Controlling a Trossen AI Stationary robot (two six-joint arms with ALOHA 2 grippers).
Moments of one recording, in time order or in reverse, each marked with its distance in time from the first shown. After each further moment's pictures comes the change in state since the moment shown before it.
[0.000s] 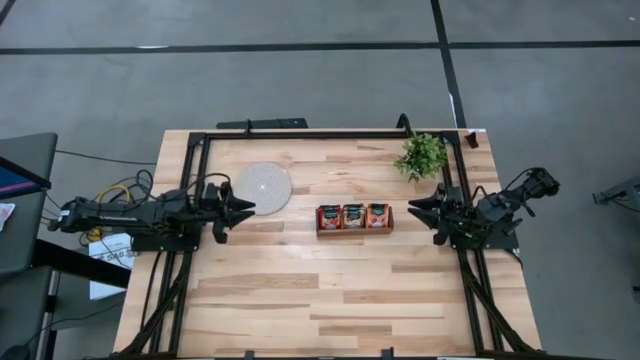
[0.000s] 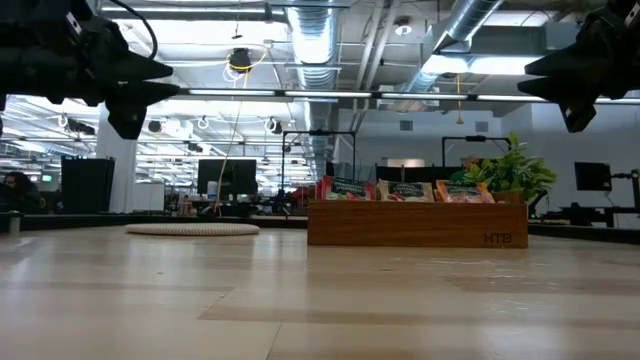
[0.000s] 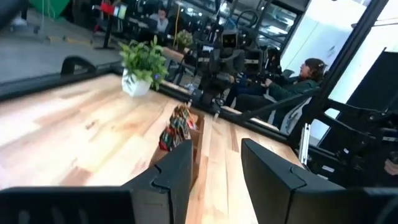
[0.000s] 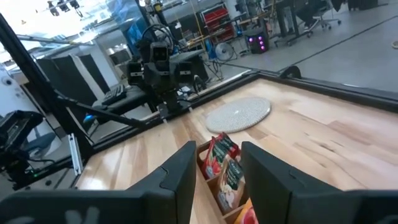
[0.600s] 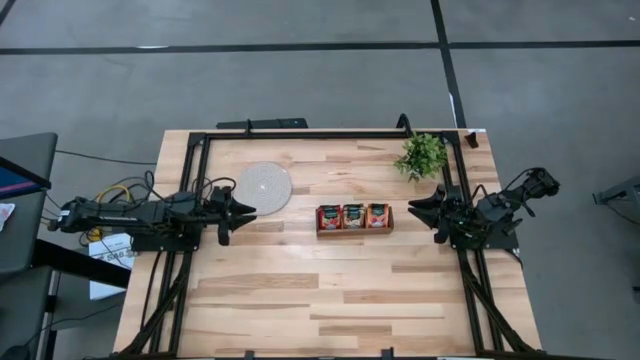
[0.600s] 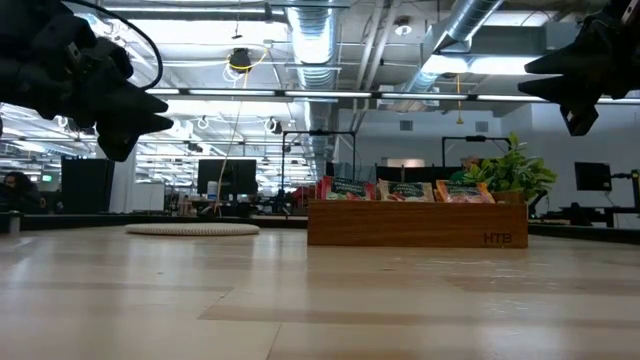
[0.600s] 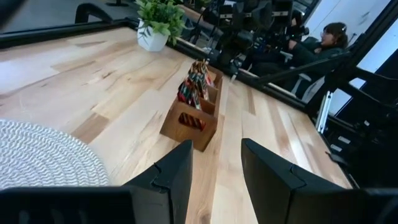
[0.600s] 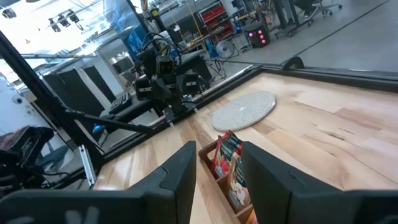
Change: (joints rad) left arm 0.000 0.000 0.001 -0.181 -0.001 -0.059; right arm 0.000 0.000 0.000 0.000 -0.001 0.104
